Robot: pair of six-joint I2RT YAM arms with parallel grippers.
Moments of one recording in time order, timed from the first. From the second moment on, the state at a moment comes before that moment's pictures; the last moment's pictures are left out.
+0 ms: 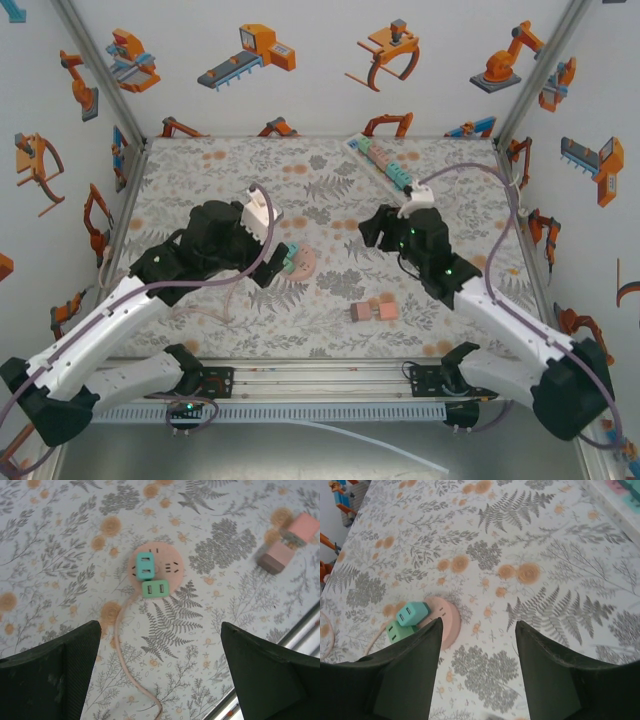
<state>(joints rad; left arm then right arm) -0.79 1.00 1.06 -0.66 -0.04 0.10 0.57 1.09 0.71 0.05 0.06 0.47</state>
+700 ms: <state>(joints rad) -0.64 1.45 1.22 -0.68 -0.14 -0.25 0.74 1.69 1.04 -0.12 -0.01 0.72</state>
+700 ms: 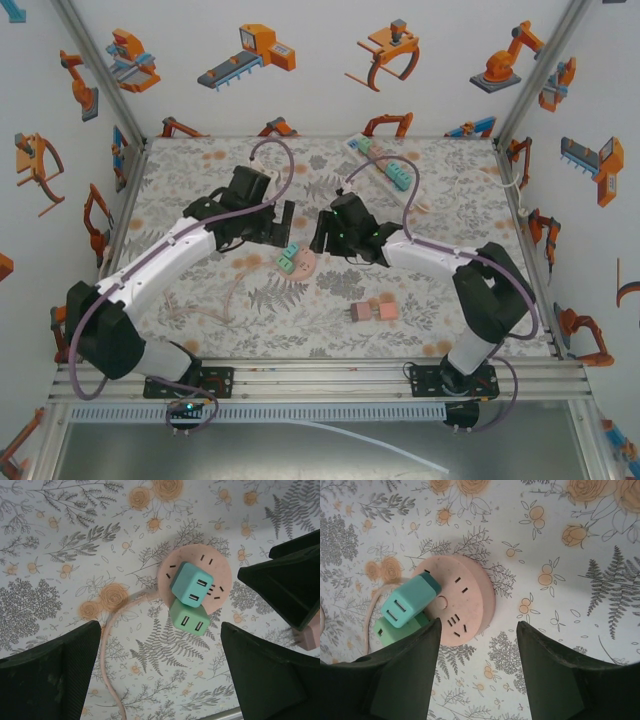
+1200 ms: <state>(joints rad) -0.75 1.62 1.23 -0.65 -0.24 -0.15 0.75 1.77 0.95 0.00 -0.03 0.84</state>
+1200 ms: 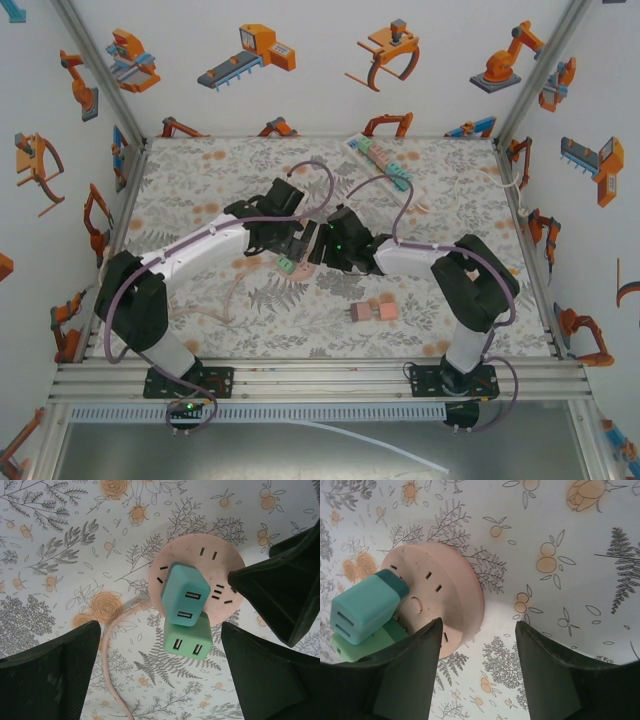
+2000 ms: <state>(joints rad) -0.76 1.71 1.23 -0.54 -0.25 -0.11 0.75 1.77 0.94 0.02 -0.02 0.87</state>
